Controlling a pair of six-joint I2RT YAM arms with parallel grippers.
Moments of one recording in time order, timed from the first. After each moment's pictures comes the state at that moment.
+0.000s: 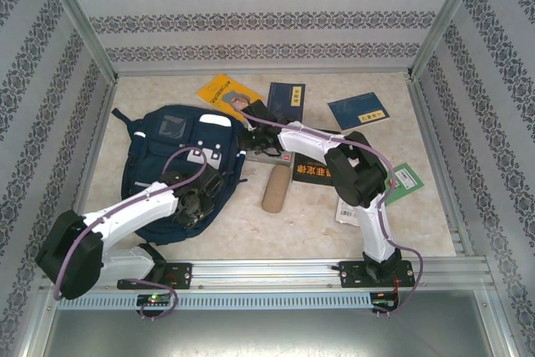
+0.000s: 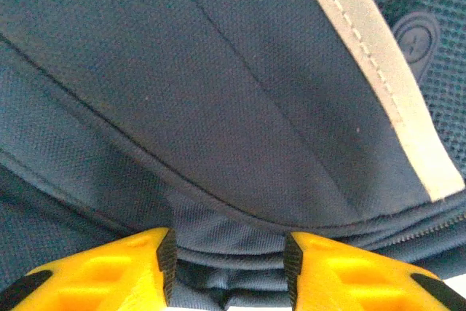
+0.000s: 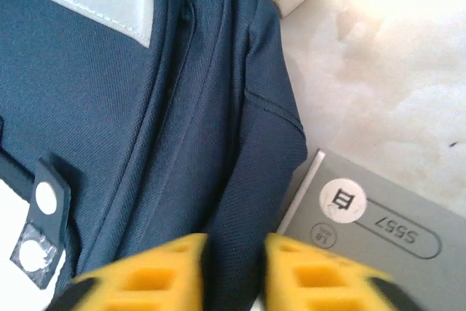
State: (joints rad) left arm -0.61 1.26 0.69 -0.93 -0.13 -1.39; right arm 0.69 2.14 1.58 -0.37 -0.10 0.54
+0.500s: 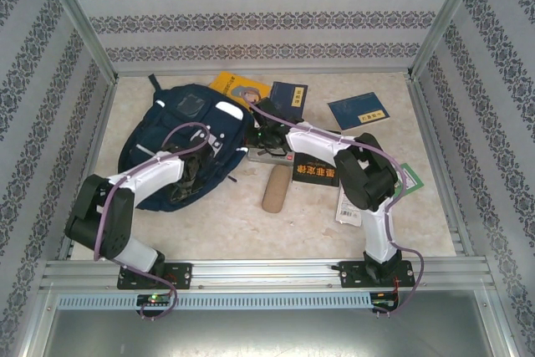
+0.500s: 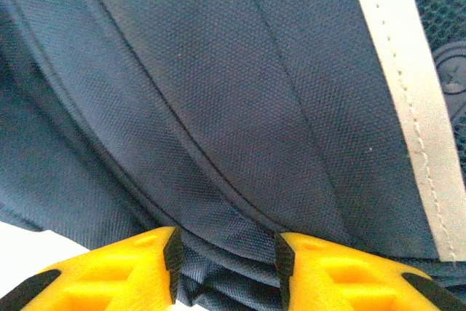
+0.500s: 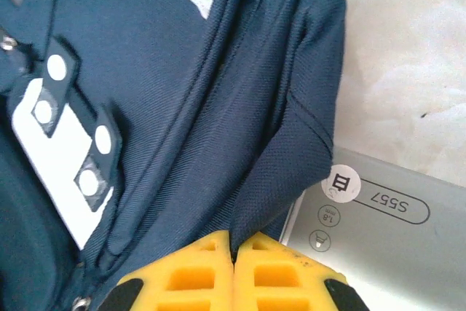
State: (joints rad) left arm -0.36 1.53 0.89 -0.94 -0.34 -0.99; right arm 0.66 2.05 1.49 -0.31 -0.14 0.69
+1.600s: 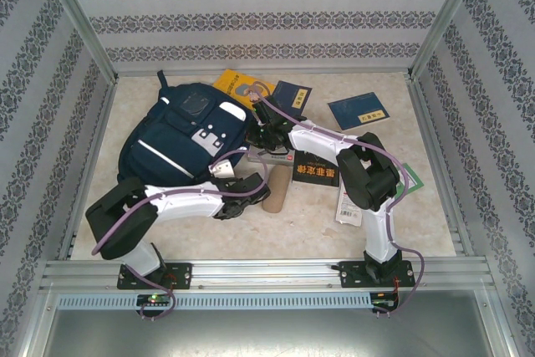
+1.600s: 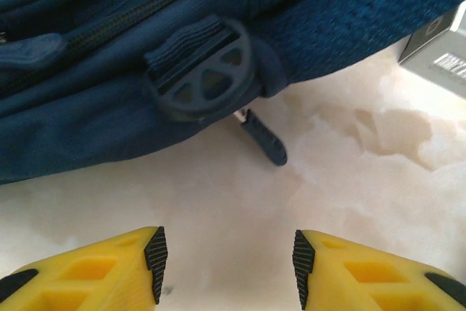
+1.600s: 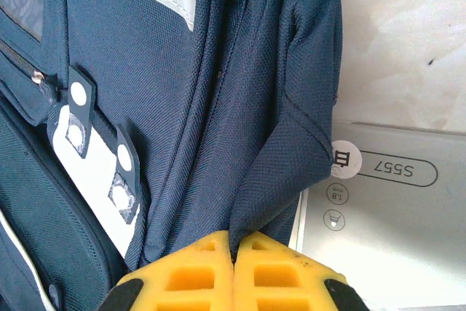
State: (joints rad) left arm -0.93 1.62 0.85 -0.52 -0.64 -1.29; right arm 0.65 2.04 1.49 -0.32 -0.20 0.91
